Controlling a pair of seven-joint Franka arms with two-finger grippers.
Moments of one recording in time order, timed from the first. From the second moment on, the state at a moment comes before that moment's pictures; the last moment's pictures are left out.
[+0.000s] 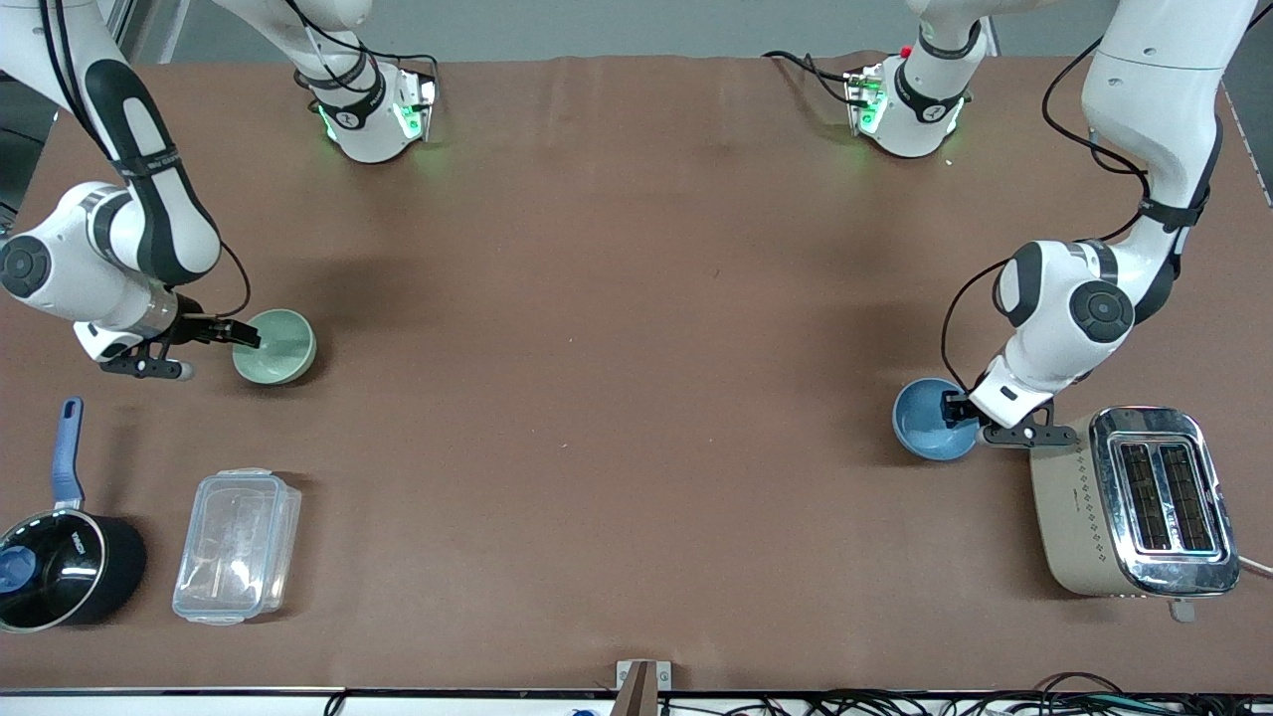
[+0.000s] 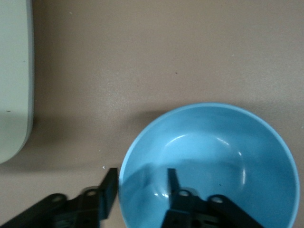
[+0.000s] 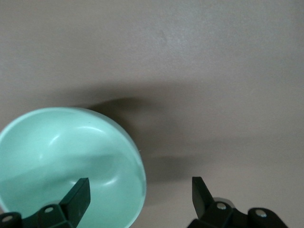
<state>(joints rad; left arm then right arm) 0.10 0.45 -0.13 -2.11 0.13 2.68 -0.08 -0.25 0.26 -0.08 -2.32 0.02 2.47 -0.23</state>
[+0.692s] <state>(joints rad) 0.09 0.40 -0.15 -2.09 0.13 2.68 -0.08 -0.27 0.26 -0.08 -2.35 0.10 2.51 -0.23</state>
